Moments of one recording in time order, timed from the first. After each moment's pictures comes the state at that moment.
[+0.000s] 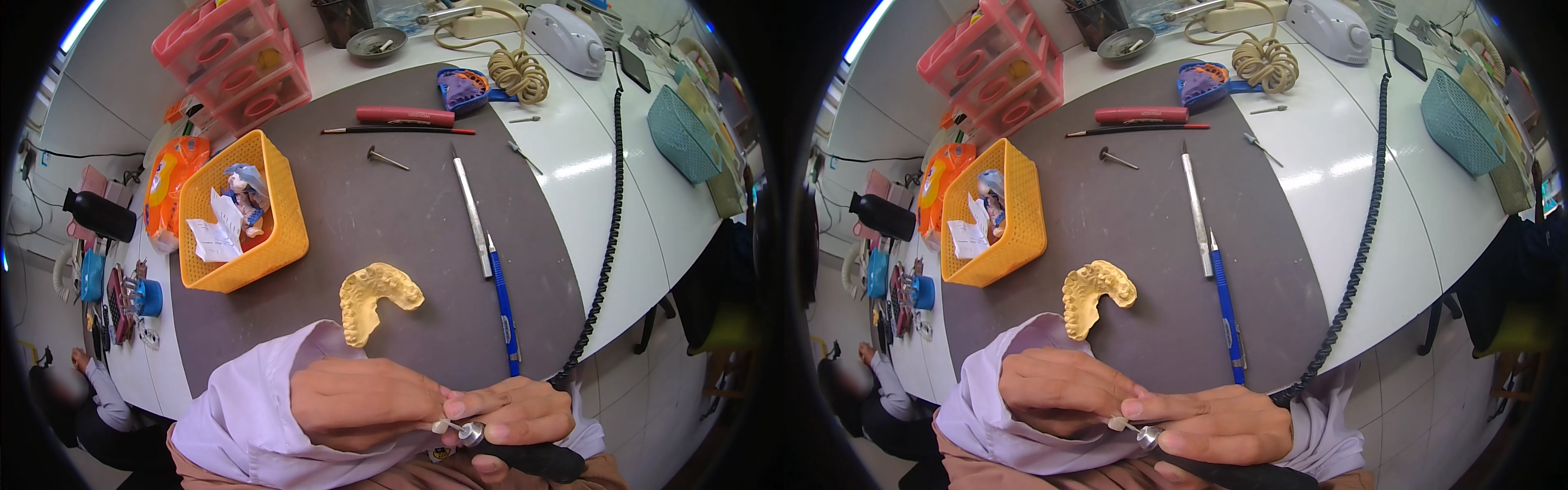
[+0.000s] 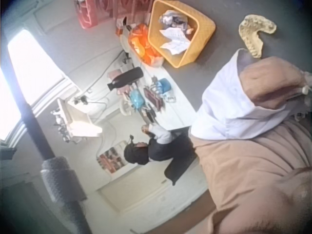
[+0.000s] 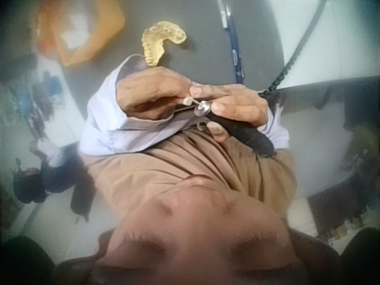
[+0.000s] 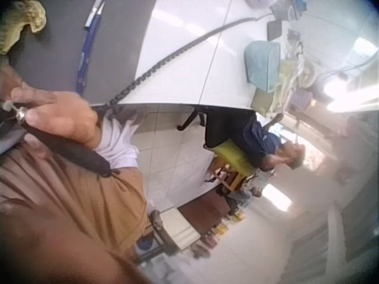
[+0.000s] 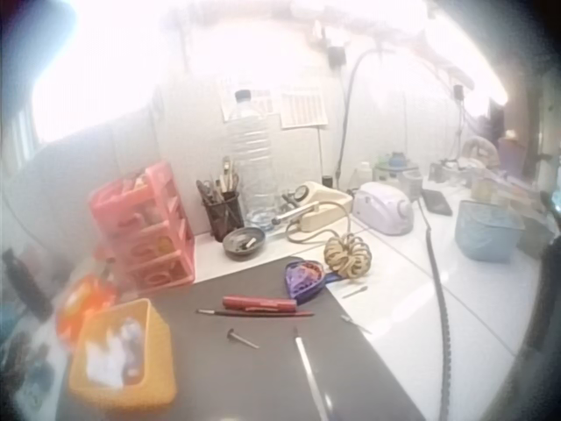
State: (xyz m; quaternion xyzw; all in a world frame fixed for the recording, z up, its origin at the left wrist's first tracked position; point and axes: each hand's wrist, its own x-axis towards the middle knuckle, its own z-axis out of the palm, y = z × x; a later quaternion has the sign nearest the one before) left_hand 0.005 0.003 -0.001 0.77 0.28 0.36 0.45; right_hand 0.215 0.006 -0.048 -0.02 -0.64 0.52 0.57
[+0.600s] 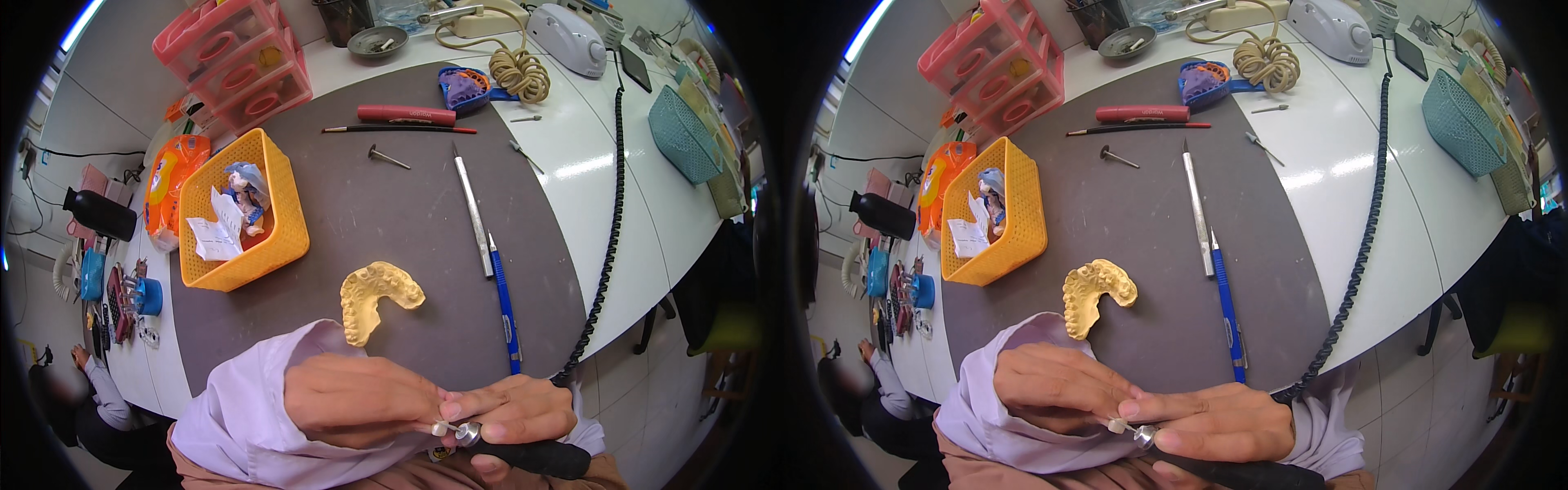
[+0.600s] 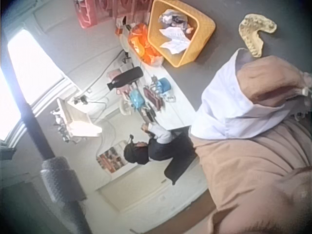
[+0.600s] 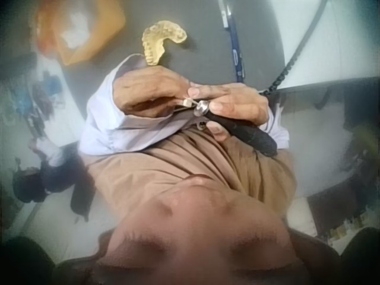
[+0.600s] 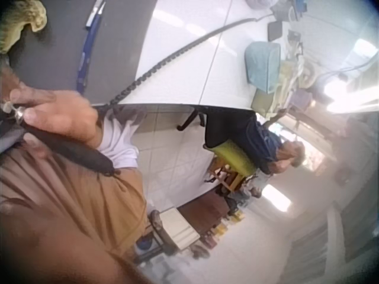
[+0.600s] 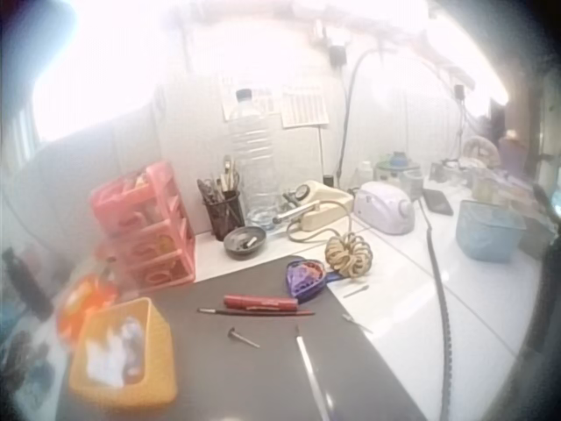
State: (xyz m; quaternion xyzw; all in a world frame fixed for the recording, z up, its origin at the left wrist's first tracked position) left_hand 0.004 0.006 0.006 0.77 0.28 0.34 0.47; right_hand 0.209 0.004 -0.050 -0.03 -0.62 0.52 0.59
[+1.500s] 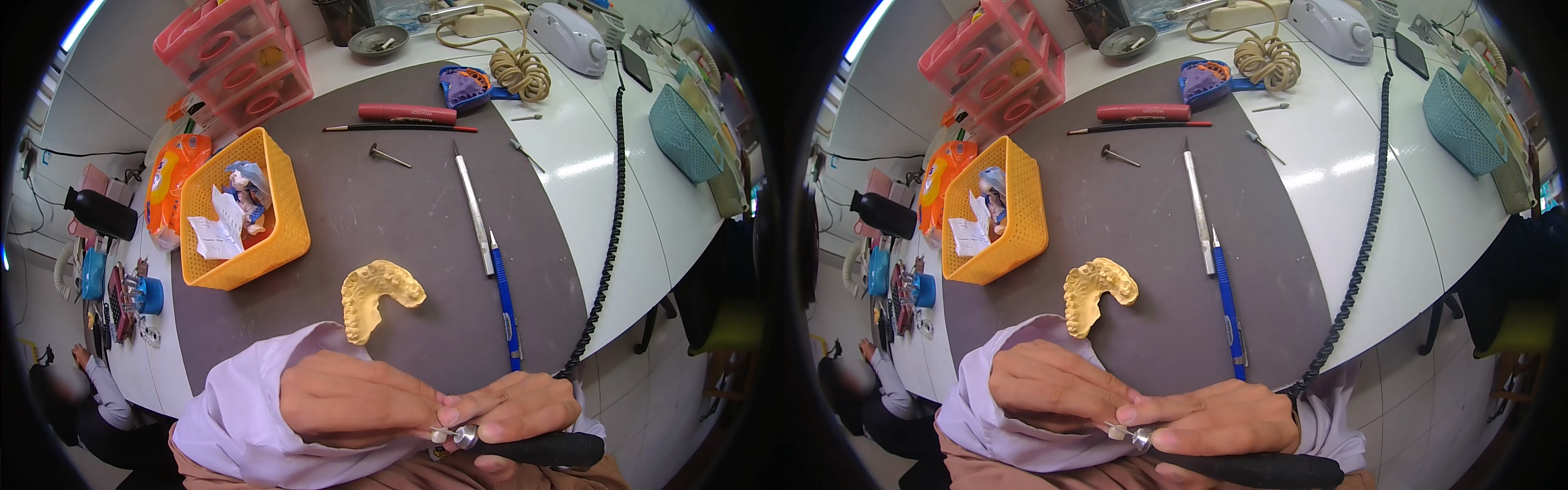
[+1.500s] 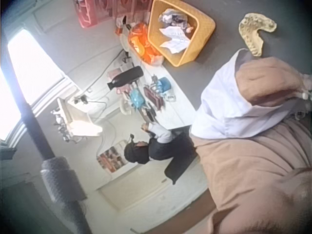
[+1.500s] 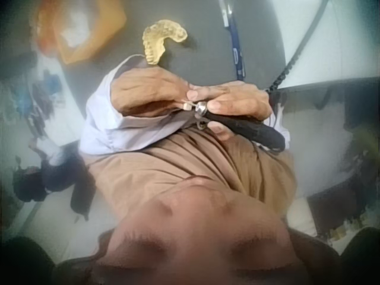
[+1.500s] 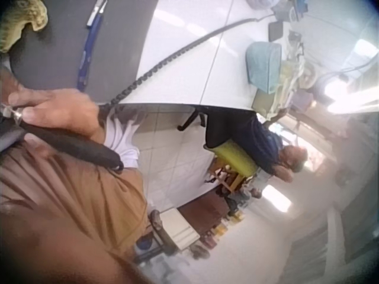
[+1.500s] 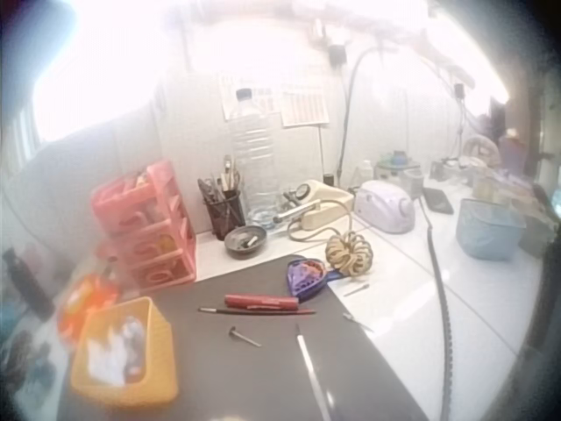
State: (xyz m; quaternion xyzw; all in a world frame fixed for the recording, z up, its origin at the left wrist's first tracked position) left_hand 0.004 0.007 0.015 0.76 0.28 0.34 0.47; right_hand 0.203 -0.008 -0.047 -0.12 -0.53 0.58 0.61
